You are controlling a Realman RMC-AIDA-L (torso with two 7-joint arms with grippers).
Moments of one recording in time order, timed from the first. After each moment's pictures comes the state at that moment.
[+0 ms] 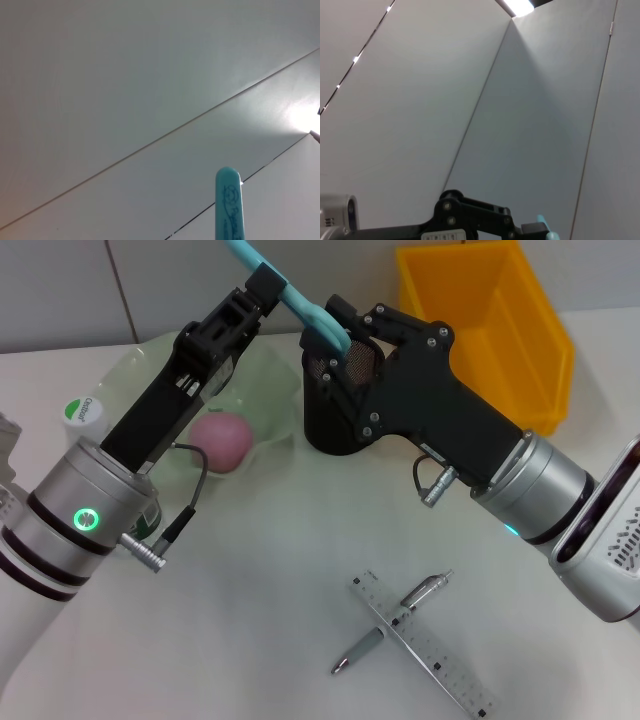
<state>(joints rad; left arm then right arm) -0.45 -2.08 2.13 0.50 -0.13 1.35 -1.46 0.71 2.09 -0.39 0.21 -1.55 -1.69 -0.06</state>
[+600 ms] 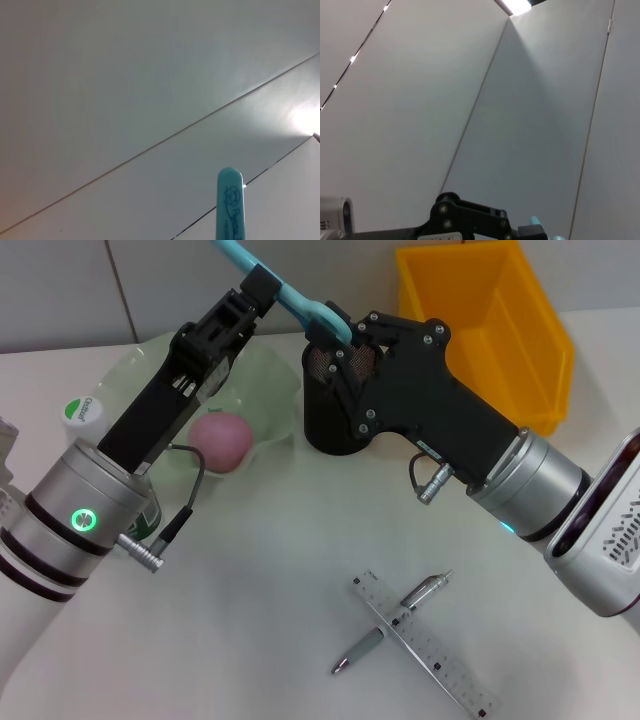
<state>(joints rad) -0.44 -2.08 2.13 0.50 -0.14 1.35 -1.46 0.71 2.09 -0.39 0.22 -1.54 -1.67 -0.06</state>
